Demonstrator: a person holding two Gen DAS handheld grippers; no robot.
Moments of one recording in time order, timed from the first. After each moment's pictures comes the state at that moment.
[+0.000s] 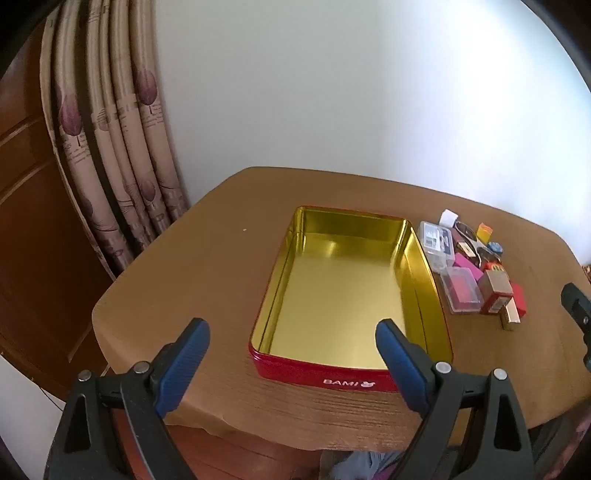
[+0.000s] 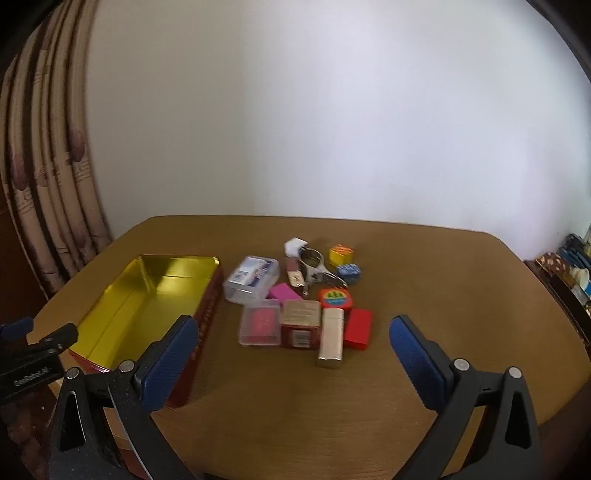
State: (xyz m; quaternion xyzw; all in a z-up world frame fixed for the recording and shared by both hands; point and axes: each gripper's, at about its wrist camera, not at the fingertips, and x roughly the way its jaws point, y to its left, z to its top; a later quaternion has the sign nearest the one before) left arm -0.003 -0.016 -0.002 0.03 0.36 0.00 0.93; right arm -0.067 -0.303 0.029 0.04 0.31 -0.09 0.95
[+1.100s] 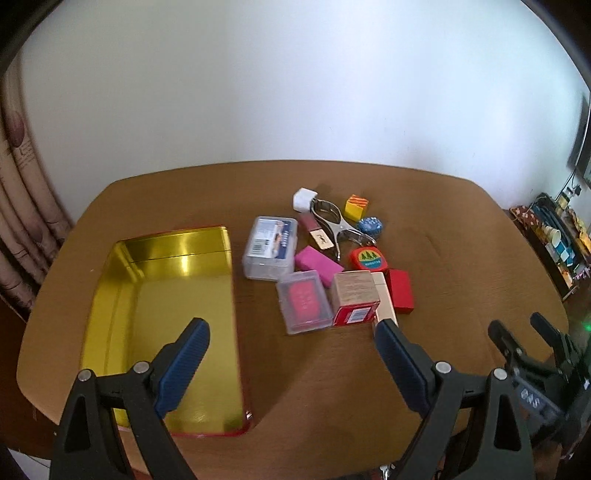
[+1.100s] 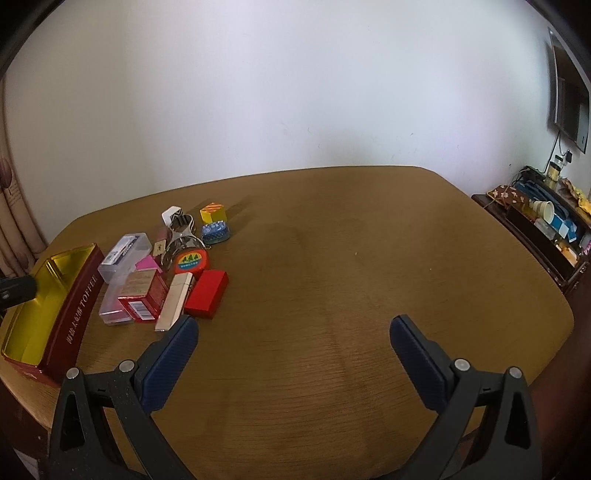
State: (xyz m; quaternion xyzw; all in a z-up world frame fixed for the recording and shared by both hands) left arm 0.047 -0.180 0.013 0.07 0.42 -0.19 0.88; right arm -0.094 -0.441 -0.026 0.09 0.36 -0.19 0.91
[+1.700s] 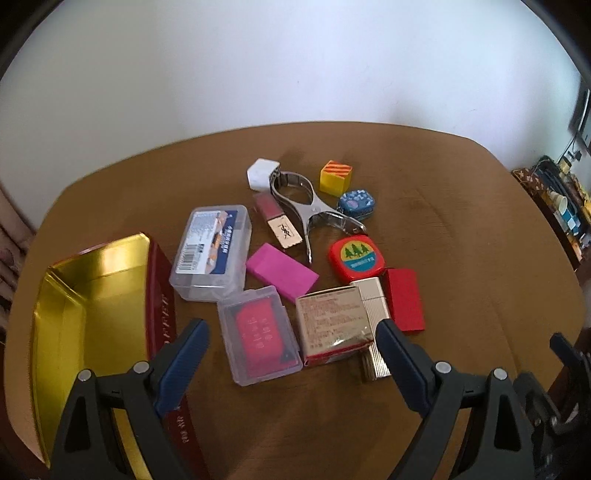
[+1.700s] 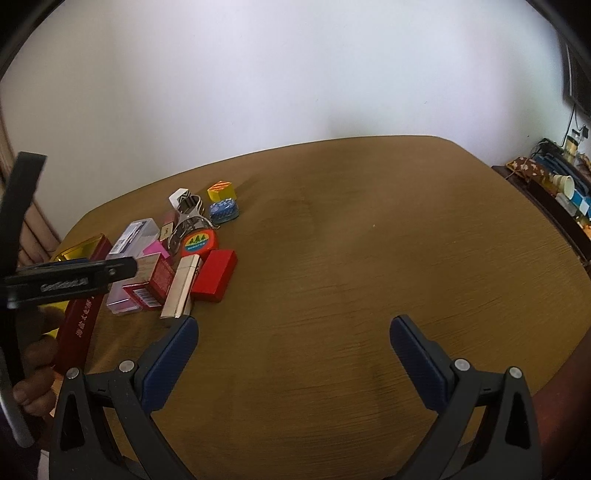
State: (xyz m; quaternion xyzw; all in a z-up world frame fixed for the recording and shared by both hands) left arm 0.110 -0.251 -0.045 0.11 0.47 -0.22 0.85; right arm -0.087 -0.451 -0.045 0.14 0.40 -0.15 0.90
